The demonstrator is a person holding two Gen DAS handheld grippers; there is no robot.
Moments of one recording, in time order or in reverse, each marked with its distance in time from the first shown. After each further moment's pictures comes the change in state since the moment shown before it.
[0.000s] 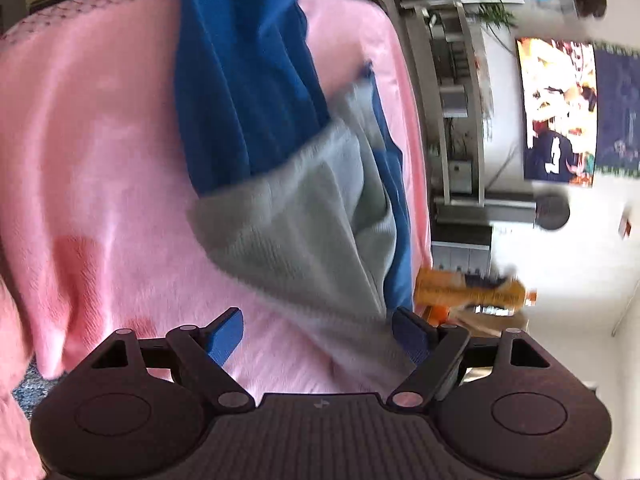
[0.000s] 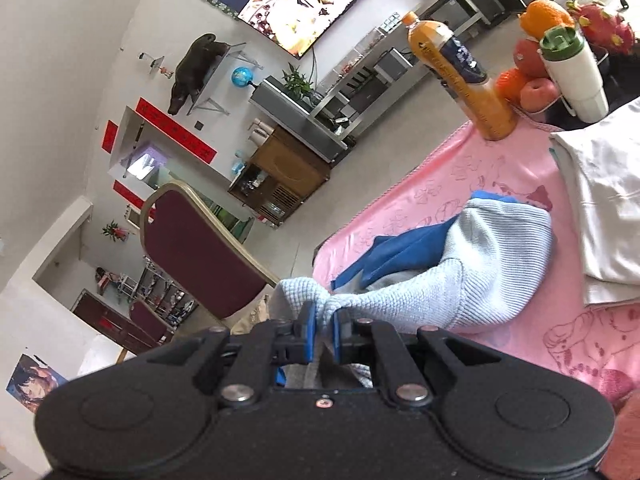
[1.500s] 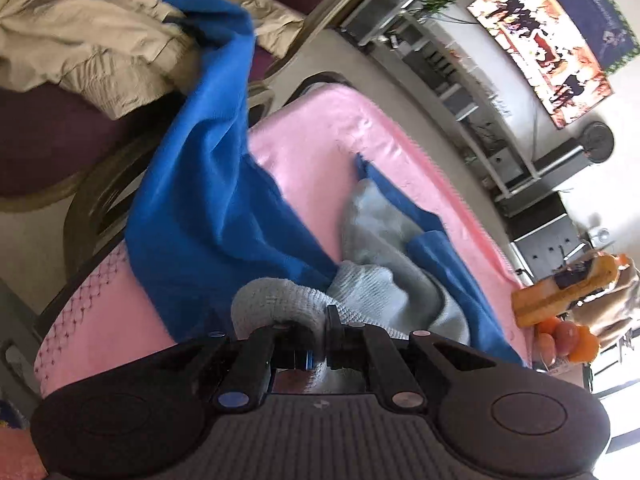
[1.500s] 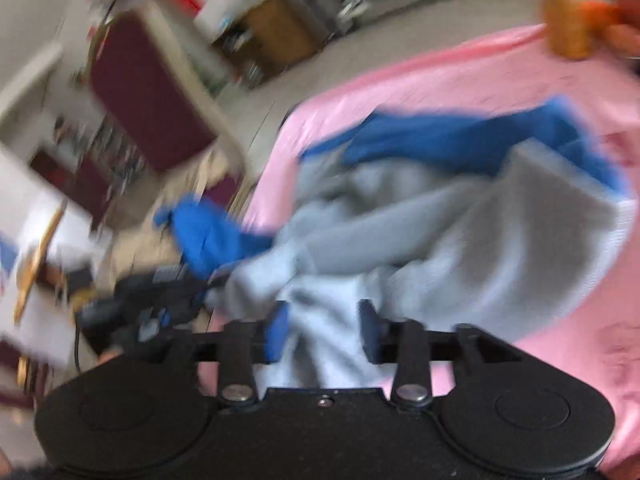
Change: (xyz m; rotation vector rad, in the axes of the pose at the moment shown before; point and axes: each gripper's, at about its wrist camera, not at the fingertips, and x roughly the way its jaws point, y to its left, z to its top) left arm 0.003 -0.059 0.055 0.523 -0.231 0.289; right arm 0.169 0.000 -0.024 -0.206 0.322 -0.151
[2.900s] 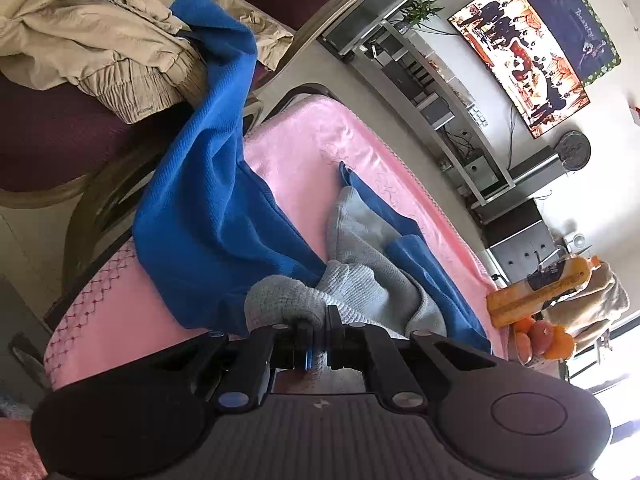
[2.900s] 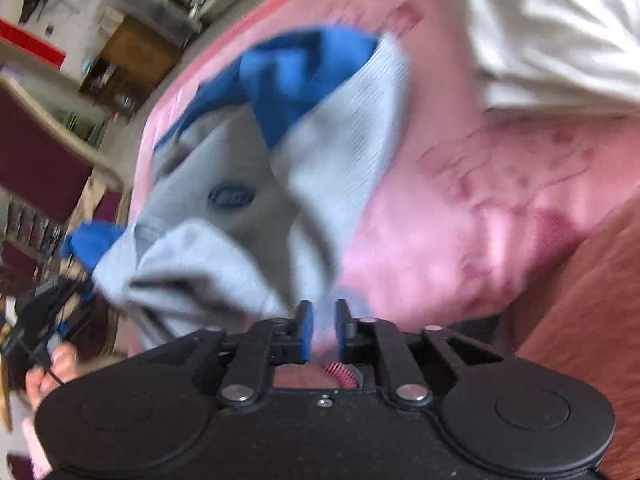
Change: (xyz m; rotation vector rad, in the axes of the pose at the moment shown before) left arm -0.016 0.015 -0.003 -0.012 -0.016 -0.085; right arm -0.052 -0.093 -0.087 0.295 0.060 -0.224
